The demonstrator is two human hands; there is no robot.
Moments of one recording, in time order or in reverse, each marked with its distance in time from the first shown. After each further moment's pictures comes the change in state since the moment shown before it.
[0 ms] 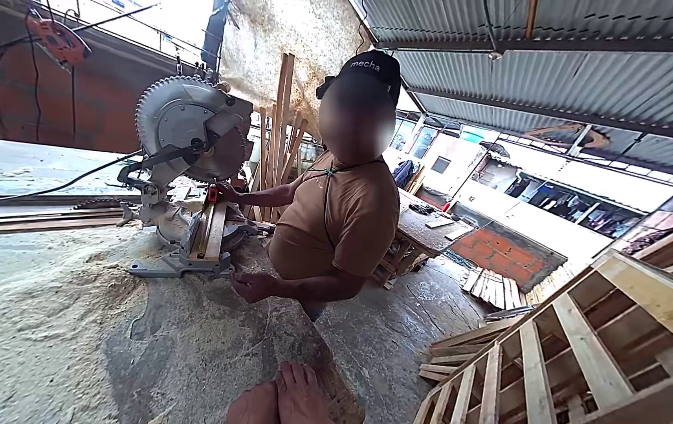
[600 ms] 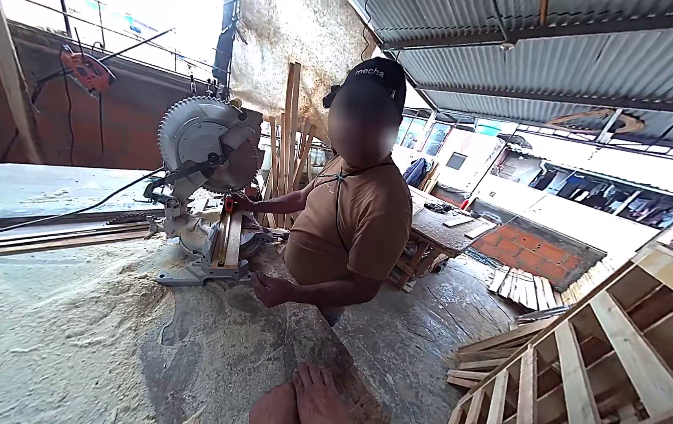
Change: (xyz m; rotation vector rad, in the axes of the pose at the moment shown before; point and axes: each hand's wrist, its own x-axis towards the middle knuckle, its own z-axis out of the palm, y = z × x) left_hand 0.000 -0.004 -0.013 -0.014 0.007 0.010; right_hand 0.000 -0.008 -0.005 0.005 0.045 -0.021
